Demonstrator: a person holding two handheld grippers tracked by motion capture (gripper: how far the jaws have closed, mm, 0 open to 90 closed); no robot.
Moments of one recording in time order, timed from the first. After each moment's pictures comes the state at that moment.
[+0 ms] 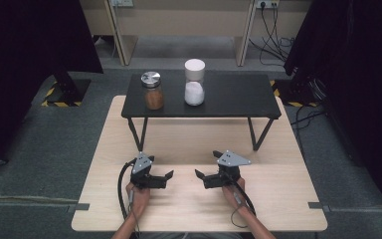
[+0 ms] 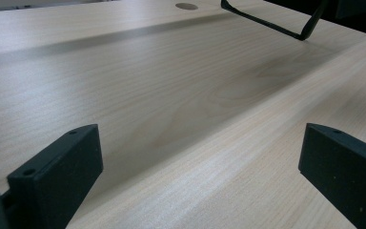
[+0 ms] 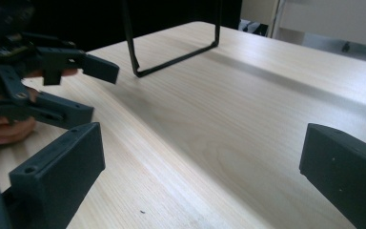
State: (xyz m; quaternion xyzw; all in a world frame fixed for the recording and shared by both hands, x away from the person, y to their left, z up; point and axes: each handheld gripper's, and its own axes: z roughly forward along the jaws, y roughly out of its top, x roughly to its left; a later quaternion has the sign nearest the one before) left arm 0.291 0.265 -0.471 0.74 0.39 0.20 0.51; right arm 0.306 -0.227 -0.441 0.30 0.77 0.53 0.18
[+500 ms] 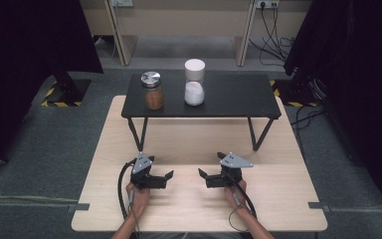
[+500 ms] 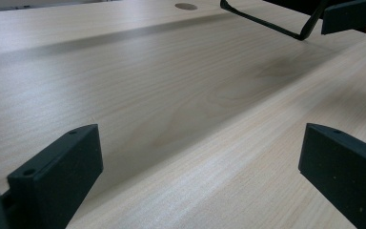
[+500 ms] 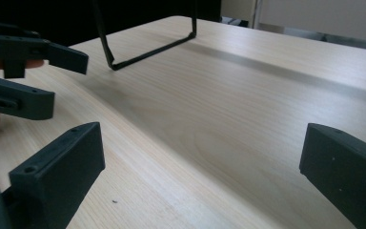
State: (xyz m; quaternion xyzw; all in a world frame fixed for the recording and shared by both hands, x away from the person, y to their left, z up) left arm 0.291 0.265 -0.471 0.74 0.39 0.20 0.51; right arm 0.301 -0.230 -0.458 0.33 0.76 0.53 0.20
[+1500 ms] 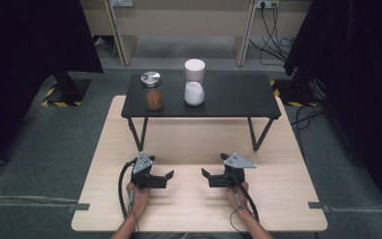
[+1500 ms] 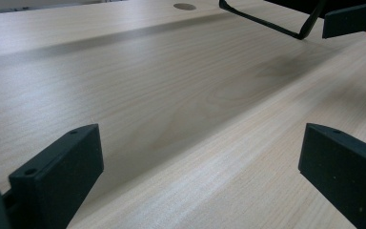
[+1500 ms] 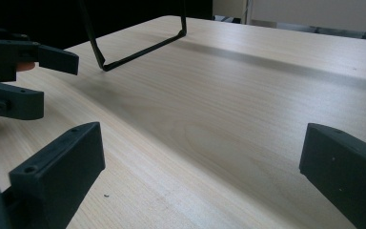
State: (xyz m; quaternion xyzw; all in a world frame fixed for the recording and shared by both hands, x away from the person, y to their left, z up) left arm 0.292 0.264 -0.471 0.74 0.39 0.20 0.51; right arm 0.299 -0.237 -0.463 0.35 0.74 0.53 0.20
